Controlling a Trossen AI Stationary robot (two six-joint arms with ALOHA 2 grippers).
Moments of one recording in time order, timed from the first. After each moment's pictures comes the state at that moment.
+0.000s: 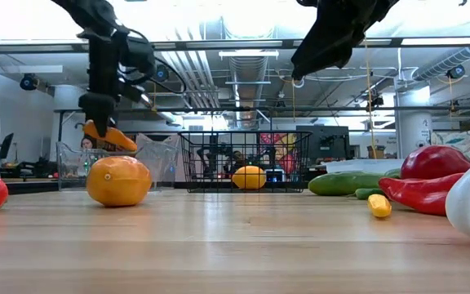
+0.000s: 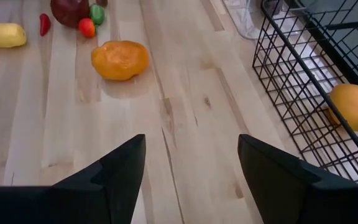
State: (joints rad) left arm 0.79 1.38 1.08 -1.05 -0.40 0.47; right arm 0.12 1.31 0.98 -0.36 0.26 0.20
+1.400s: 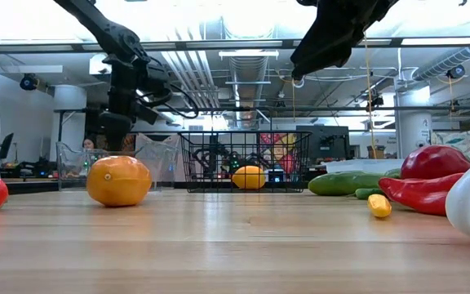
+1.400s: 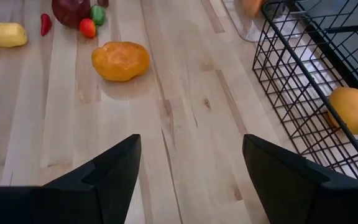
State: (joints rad) left arm 0.83 1.62 1.16 -0.99 -0.33 0.53; right arm 0.12 1.31 0.98 -0.35 0.26 0.18
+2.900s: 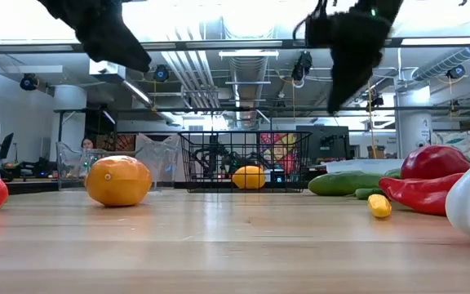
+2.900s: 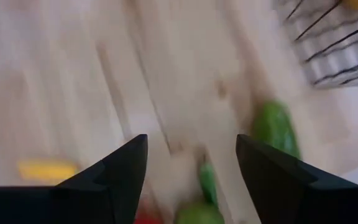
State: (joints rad) left arm -0.23 1.01 0.79 -0.47 -0.54 -0.33; right arm 0.06 1.43 1.09 -0.79 0.18 0.33
